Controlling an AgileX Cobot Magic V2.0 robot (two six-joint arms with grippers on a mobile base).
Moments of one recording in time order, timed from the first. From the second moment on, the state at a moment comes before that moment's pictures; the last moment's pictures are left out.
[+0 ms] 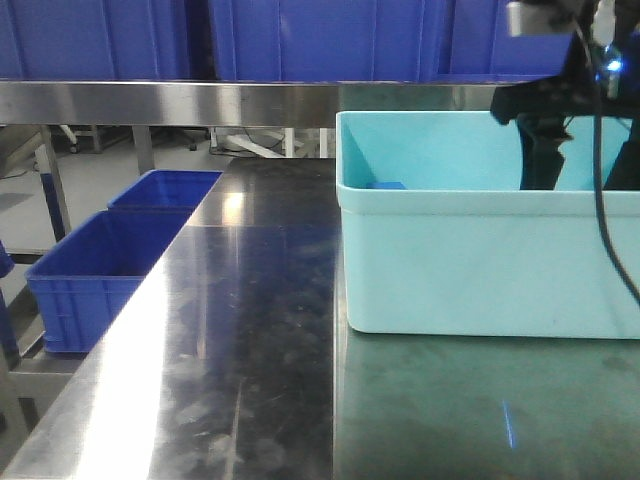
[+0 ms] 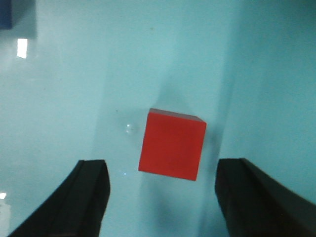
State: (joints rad) left arm -0.04 -0.01 0.01 -0.11 0.08 0.05; right arm 0.24 1.68 -1.26 -0.05 0.88 0.21
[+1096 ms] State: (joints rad) left arm -0.04 -0.01 0.01 -0.11 0.08 0.05; right arm 0.24 1.64 -1.26 -0.07 0.82 0.22
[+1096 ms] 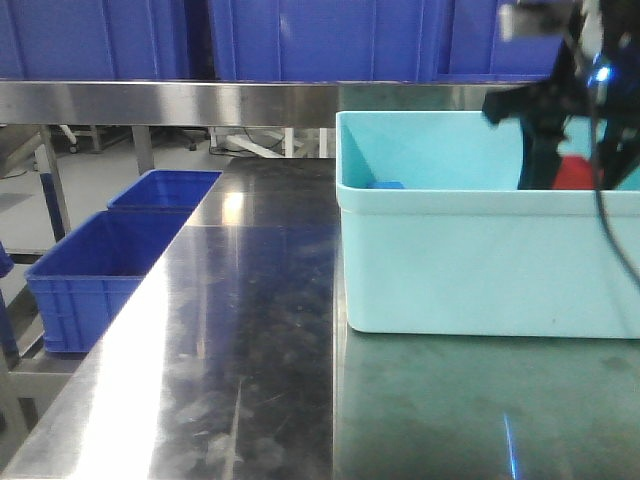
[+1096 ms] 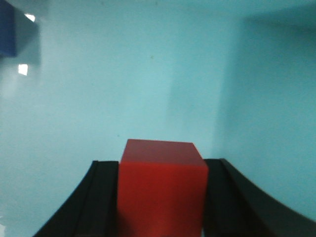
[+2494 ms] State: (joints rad) left arm -0.04 -0.01 0.01 -0.11 0.08 0.05; right arm 0.24 0.22 -0.41 -0.16 0.48 0.13
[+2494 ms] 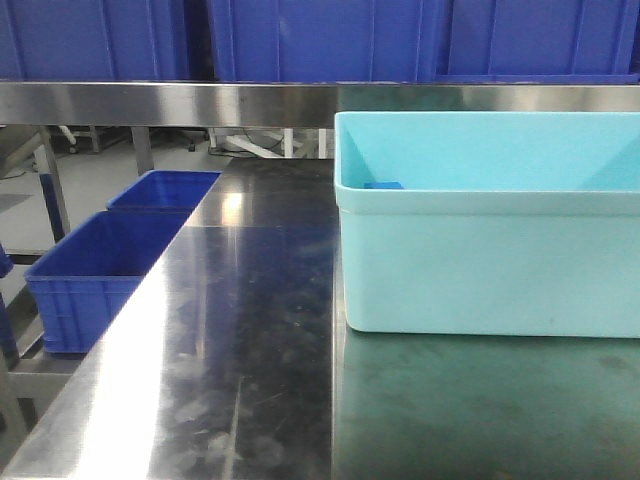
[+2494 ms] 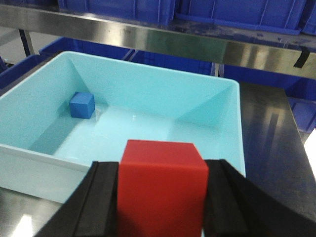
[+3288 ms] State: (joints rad) left arm -0.04 -0.01 0.01 -0.11 0.08 0.05; right arm 0.24 0.22 -0.41 -0.16 0.48 0.13
